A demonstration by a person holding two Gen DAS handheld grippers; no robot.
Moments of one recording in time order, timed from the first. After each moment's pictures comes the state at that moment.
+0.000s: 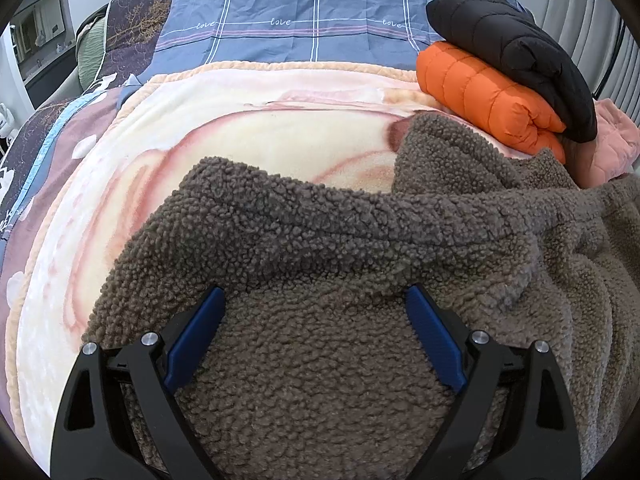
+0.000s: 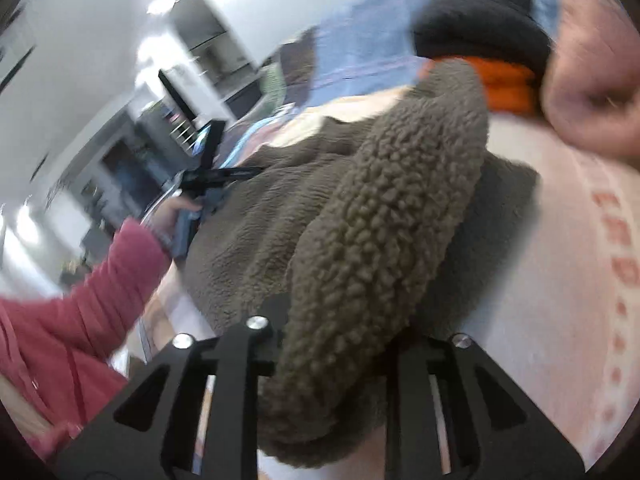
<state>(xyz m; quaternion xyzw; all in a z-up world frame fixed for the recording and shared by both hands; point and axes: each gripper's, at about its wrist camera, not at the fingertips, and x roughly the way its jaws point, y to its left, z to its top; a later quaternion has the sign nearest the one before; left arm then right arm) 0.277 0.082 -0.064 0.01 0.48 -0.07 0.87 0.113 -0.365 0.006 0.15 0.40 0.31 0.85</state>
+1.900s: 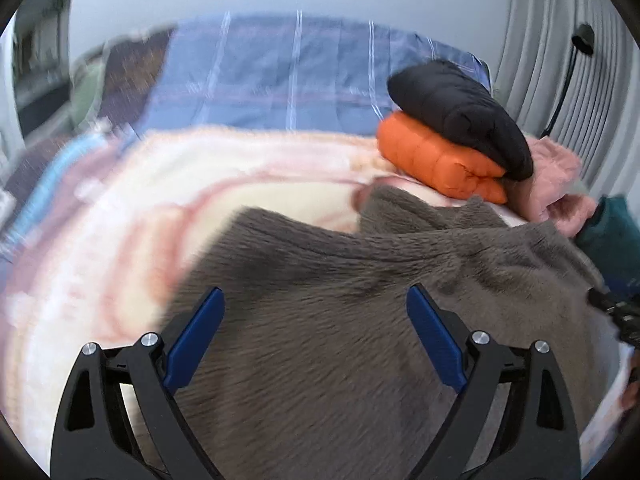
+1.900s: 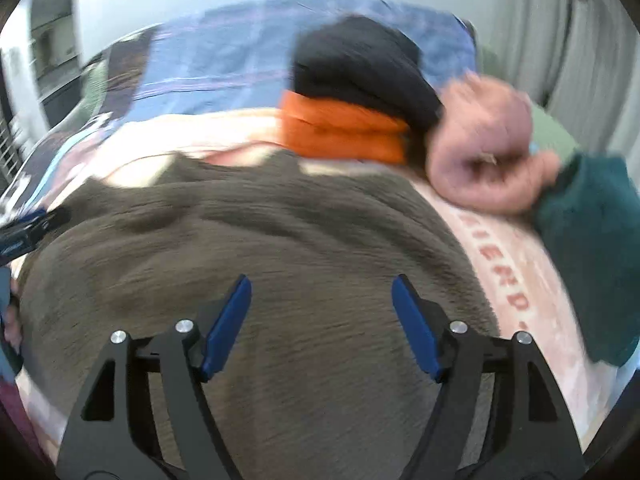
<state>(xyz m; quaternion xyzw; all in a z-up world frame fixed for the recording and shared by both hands) 0.201 0.122 -0.002 0.00 0.36 -0.12 0.93 0.167 -0.228 0.043 -0.01 0.40 -0.03 0.92</state>
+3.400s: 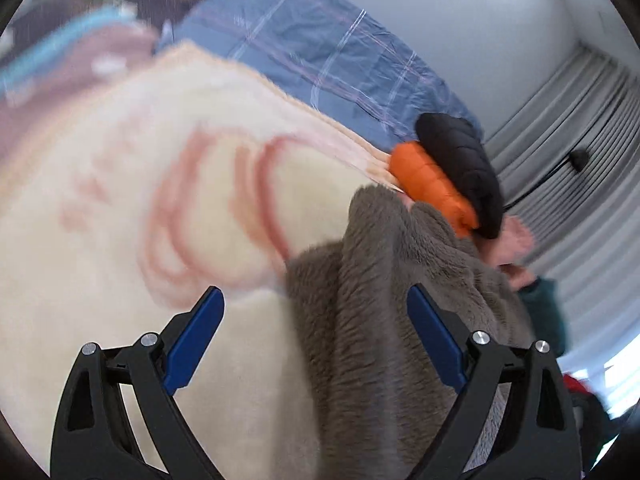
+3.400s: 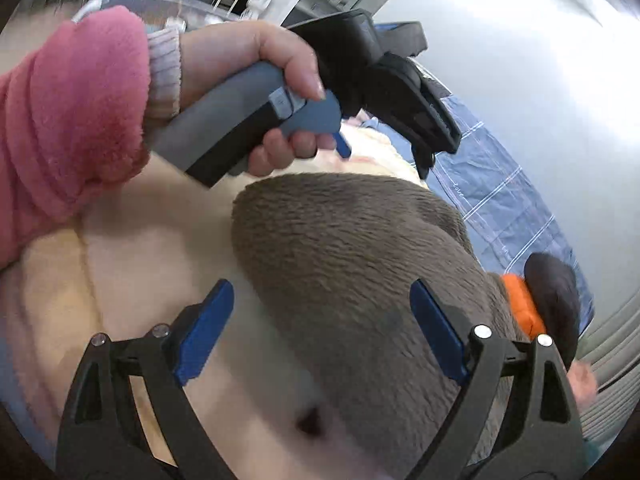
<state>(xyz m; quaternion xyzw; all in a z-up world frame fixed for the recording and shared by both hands) 0.226 0.296 -0.081 -0.28 0.42 -0.22 0.84 0.039 0.108 -0.039 -0.40 0.24 0.24 0.85</state>
